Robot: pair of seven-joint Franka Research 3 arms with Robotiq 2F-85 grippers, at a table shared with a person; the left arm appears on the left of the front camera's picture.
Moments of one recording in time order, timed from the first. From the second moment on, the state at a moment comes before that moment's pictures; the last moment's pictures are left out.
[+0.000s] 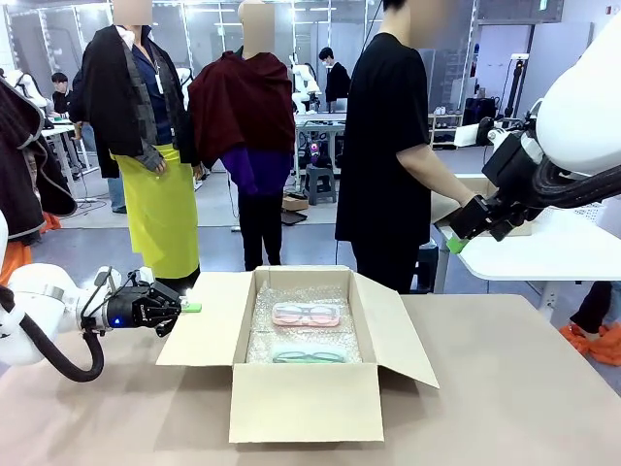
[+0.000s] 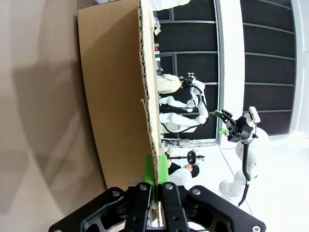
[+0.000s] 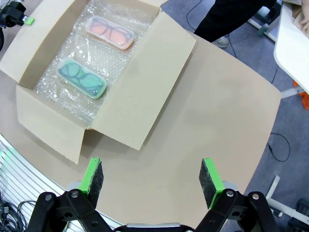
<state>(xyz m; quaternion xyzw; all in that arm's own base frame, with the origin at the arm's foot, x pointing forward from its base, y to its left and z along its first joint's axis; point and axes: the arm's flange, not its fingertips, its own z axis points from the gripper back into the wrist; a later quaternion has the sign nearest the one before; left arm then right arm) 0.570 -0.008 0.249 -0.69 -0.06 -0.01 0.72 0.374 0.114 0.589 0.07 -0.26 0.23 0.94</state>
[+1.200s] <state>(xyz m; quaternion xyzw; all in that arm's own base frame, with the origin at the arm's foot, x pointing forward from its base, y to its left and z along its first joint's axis) 0.555 0.215 0.271 -0.67 -0.09 0.00 0.74 0.374 0.114 0.589 0.07 -0.26 0.23 0.94</state>
